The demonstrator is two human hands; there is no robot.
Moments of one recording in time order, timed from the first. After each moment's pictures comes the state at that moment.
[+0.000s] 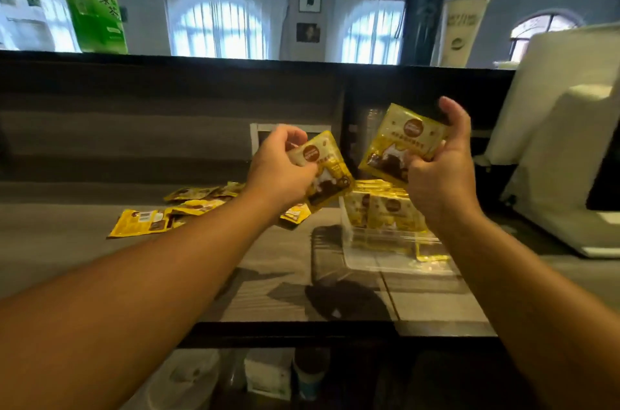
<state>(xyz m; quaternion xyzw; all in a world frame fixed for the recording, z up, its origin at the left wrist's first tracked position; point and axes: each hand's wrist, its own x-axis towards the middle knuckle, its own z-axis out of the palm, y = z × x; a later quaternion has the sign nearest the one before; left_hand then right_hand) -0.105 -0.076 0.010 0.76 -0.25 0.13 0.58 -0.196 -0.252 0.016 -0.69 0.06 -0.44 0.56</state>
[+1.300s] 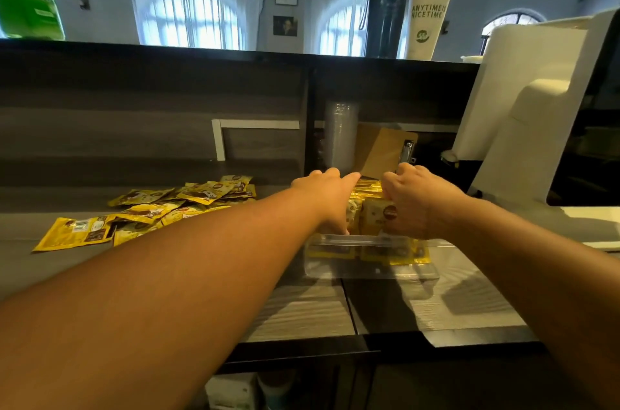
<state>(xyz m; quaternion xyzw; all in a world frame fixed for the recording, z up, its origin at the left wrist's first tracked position) -0.081 -0.202 -0.016 0.91 -0.42 0.03 -0.01 -0.182 -0.340 0.001 -0.98 0.10 -0.06 -0.14</state>
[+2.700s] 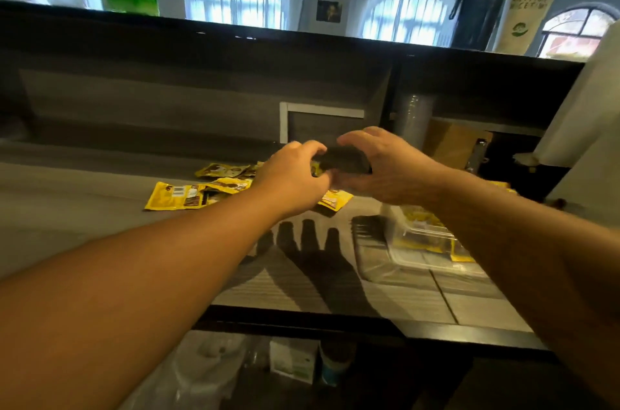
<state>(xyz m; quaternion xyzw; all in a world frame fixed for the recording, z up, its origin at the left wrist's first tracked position) -0.052 -0.030 -0.026 0.90 -0.26 0.12 0.32 -0.110 -0.193 0.015 -0.98 -0.06 -0.15 0.08</state>
